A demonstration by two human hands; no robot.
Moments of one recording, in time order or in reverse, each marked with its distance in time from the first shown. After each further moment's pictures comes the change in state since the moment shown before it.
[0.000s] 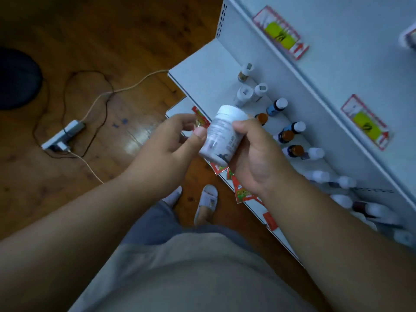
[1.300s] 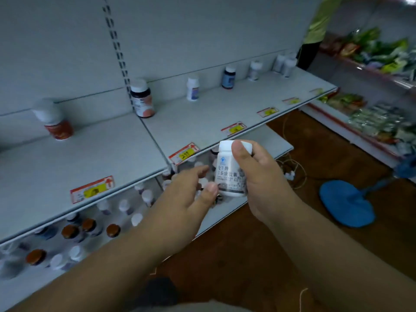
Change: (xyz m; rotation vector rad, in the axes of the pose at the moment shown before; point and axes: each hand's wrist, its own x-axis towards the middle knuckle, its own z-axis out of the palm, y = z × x) left_hand -0.253 0.238 0.343 0.397 -1.175 0.891; right_hand -0.502 -0.005 -0.250 0.239 1.124 -0.829
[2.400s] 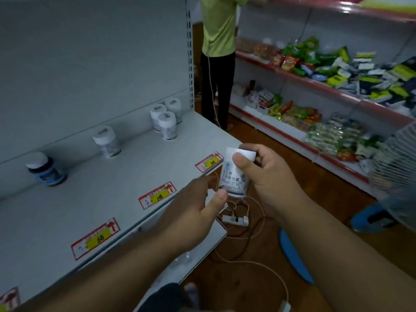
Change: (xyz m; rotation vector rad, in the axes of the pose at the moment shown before) left_hand 0.525 0.204 0.315 0.091 -0.132 0.057; right_hand 0.378 -0.123 -0.501 -0.148 0.170 -0.080
